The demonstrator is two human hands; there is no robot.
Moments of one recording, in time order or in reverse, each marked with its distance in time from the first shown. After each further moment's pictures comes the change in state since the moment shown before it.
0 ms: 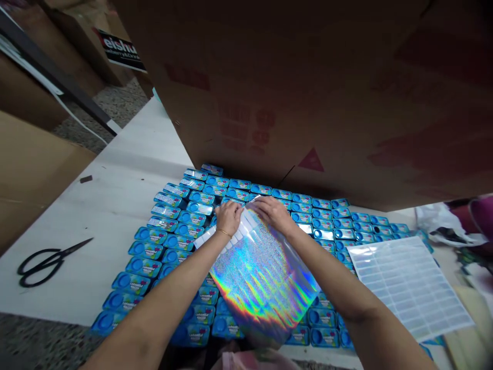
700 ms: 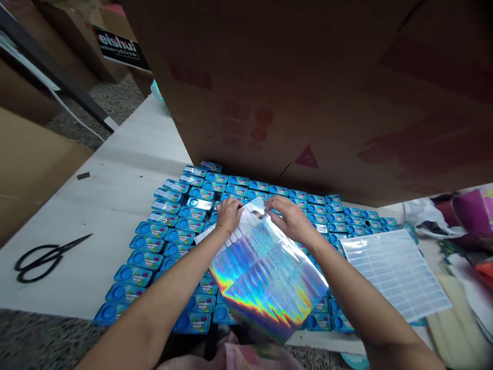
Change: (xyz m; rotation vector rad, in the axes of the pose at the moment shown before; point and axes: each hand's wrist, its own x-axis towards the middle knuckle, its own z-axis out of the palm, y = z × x) left_hand -0.010 0.008 -0.009 -0.098 -0.036 -0.003; right_hand -0.015 -0.054 -0.091 0.215 -0.019 0.146
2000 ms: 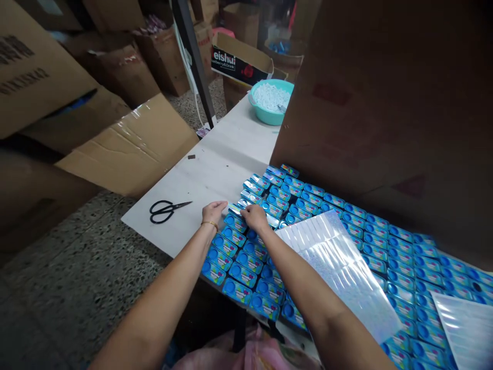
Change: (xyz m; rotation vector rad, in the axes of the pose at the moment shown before) left_hand -0.091 -0.225 -0.156 -0.839 0.541 -0.845; right_hand 0.140 -0.172 0.254 0.133 -0.304 0.428
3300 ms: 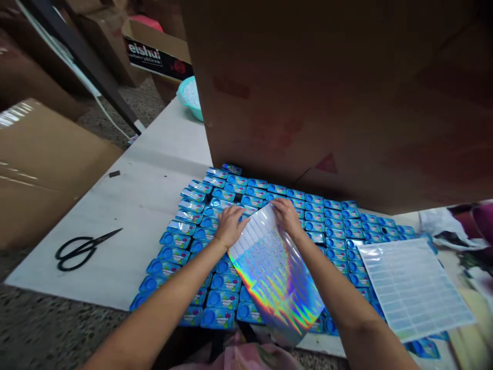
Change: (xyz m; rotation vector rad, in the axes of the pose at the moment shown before) left_hand -0.129 0.014 0.170 0.829 -0.632 0.953; right_hand -0.072 0.232 -0.148 -0.188 0.517 -0.211
